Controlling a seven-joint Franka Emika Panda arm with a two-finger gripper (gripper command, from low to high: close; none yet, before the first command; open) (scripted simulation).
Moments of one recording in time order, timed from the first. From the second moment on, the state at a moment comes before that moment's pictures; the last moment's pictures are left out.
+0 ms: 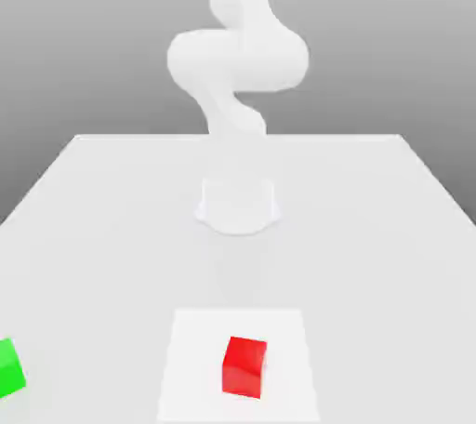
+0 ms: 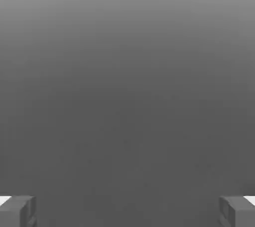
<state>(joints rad) -0.01 -0.71 0.02 -2.33 -0.01 2.34 0.83</state>
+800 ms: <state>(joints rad) -0.06 0.17 0.07 -2.60 -0.03 2.77 1.04</state>
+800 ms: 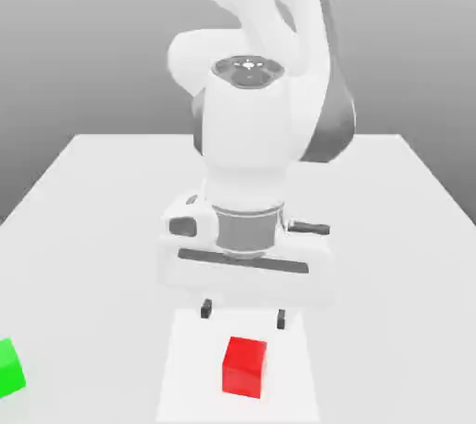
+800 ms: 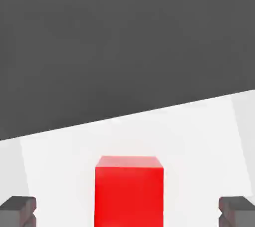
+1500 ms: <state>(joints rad) -0.14 0.17 -0.05 -2.50 0.02 2.67 1.16</state>
